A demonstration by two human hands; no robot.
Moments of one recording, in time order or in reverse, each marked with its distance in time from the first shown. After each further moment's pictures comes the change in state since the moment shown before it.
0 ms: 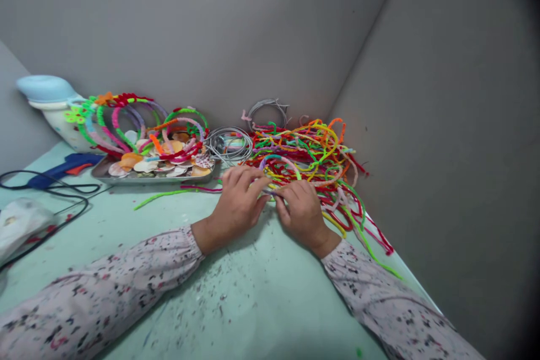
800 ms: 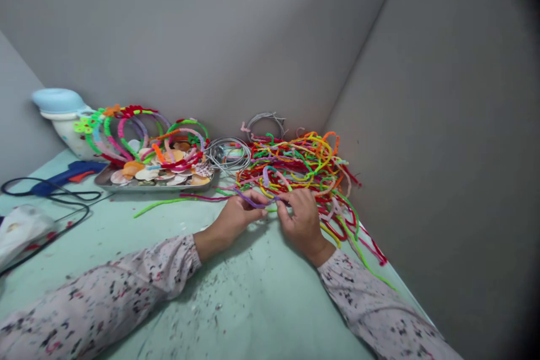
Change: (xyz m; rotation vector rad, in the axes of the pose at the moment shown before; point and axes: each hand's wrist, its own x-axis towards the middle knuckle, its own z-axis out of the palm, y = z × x) left_hand -0.005 0.002 0.018 -1.141 -0.144 -0.749; right_hand 0.002 0.002 -0.004 0.179 0.148 0.146
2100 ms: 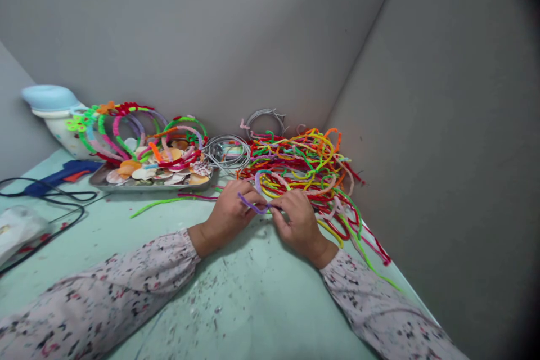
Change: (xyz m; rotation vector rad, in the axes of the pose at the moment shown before) left_hand 0.009 0.005 -0.020 1.010 0.035 0.765; right_hand -0.004 0.000 0.002 0.105 -0.164 -0.100
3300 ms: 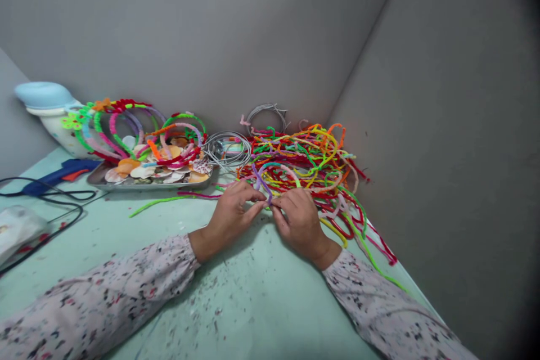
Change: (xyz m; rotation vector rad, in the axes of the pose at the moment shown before) left_hand -0.001 0.010 0.004 -0.248 0.003 -0.300; right_hand 0.000 0.001 0.003 -0.156 0.016 -0.039
